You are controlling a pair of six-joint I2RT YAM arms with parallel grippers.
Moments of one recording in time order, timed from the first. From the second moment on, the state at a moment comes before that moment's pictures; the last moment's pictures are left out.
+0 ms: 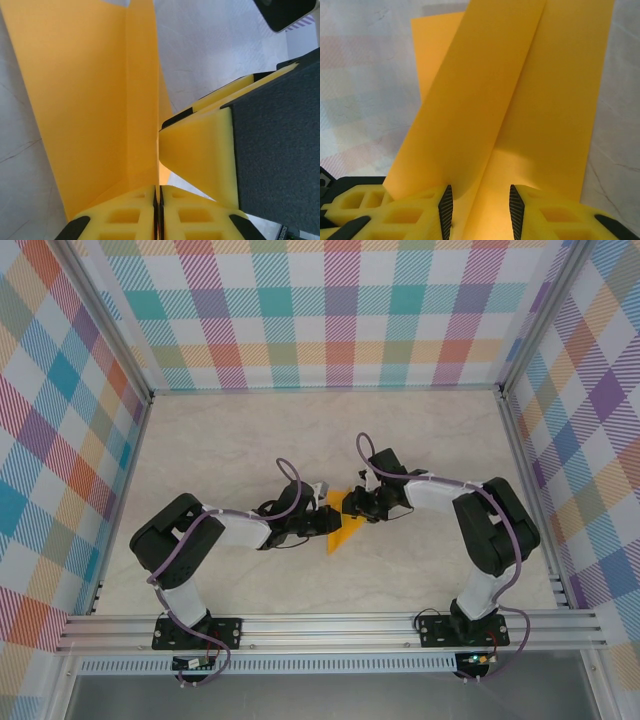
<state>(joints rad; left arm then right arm) -0.74 1.74 0.71 0.37 0.33 -0.84 0.51 1.76 0.94 -0.31 -0.53 0.66</state>
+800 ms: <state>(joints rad) -0.73 1.62 0.67 0.30 0.30 -0.84 0.51 1.76 0.95 -0.29 -0.55 0.67</state>
